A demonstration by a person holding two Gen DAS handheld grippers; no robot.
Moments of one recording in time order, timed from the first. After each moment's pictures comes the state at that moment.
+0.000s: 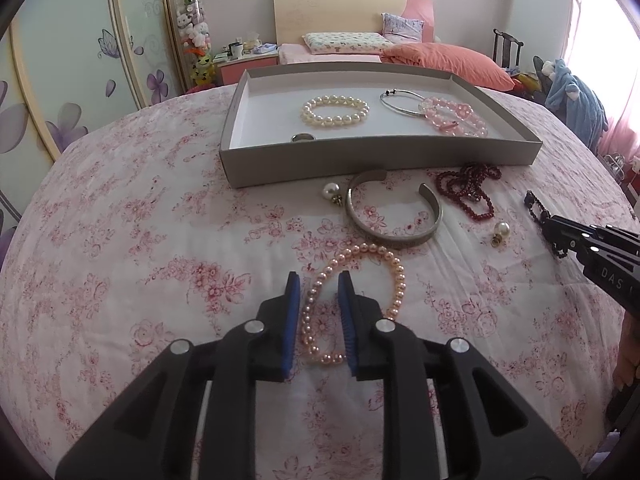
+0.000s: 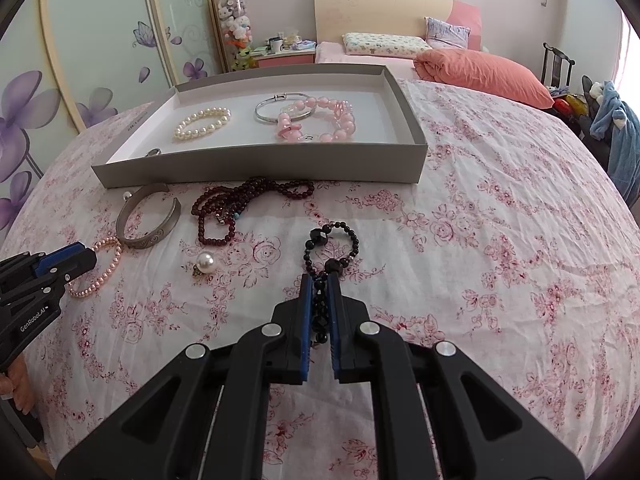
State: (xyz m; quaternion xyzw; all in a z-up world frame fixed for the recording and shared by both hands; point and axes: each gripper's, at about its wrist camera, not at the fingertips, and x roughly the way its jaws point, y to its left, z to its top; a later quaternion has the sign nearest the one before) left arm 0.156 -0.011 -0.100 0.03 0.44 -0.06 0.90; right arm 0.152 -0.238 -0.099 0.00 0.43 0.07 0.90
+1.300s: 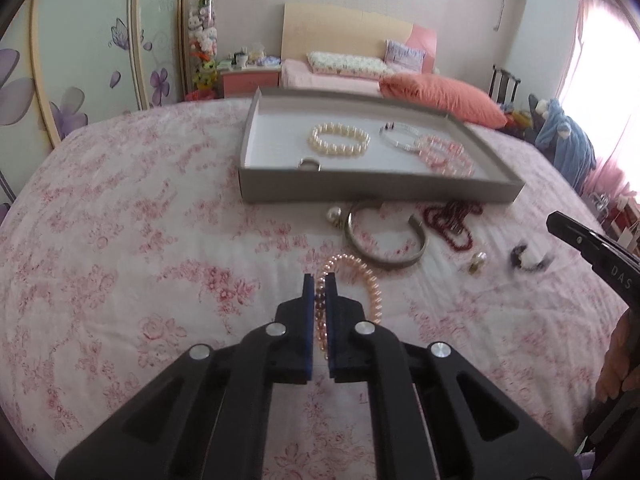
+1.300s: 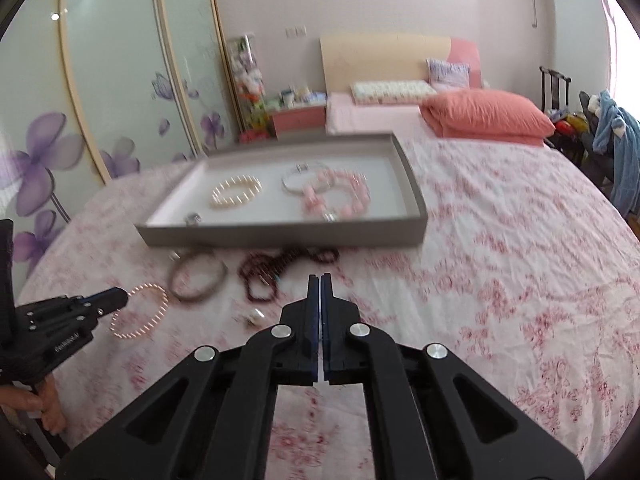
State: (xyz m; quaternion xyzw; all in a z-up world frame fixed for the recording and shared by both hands) left arm 0.142 0.004 -0.079 -0.03 0.40 -0.07 0.91; right arm 0.126 -0.233 -0.054 0.04 0.32 0.09 0.94
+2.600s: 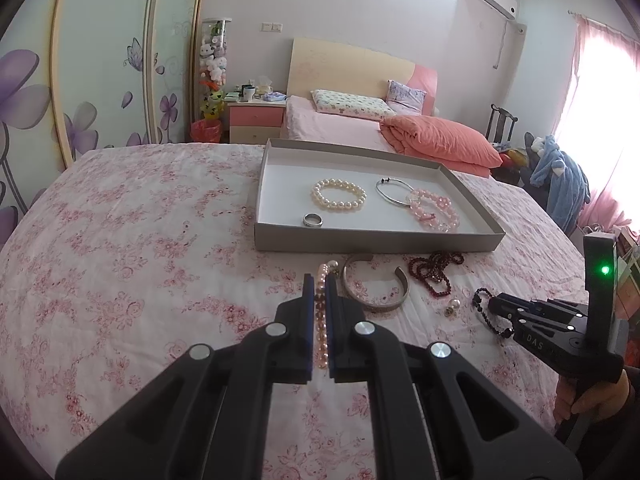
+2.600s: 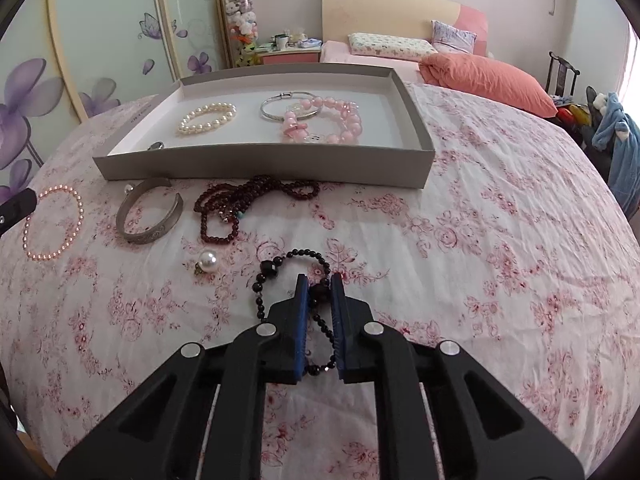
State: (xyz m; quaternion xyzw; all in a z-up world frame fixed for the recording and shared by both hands) left arm 0.129 0.015 -0.042 -0.06 0.34 -0.07 0.94; right arm 0.151 -0.238 -0.099 -0.01 0.43 0.07 0.90
